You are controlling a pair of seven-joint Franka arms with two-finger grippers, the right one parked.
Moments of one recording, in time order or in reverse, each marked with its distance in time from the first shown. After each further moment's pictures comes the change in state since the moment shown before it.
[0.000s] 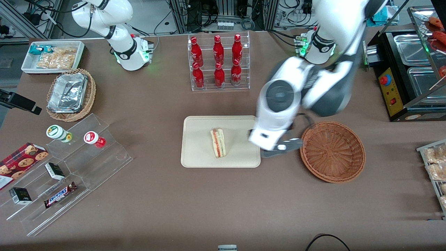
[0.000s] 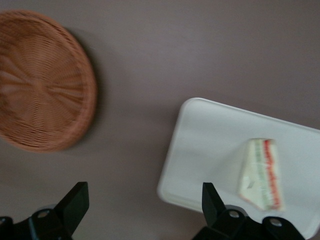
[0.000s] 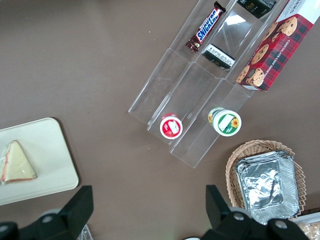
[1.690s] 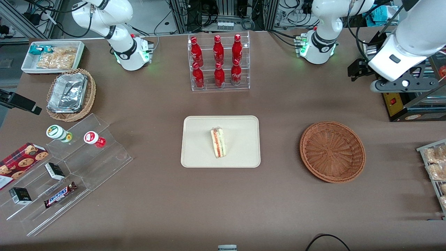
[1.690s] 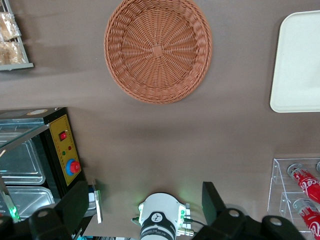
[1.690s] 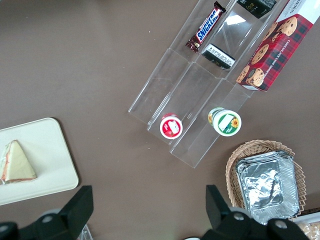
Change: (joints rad) arm 0.506 -0.500 -0.185 -0.260 -0.004 -0.308 0.609
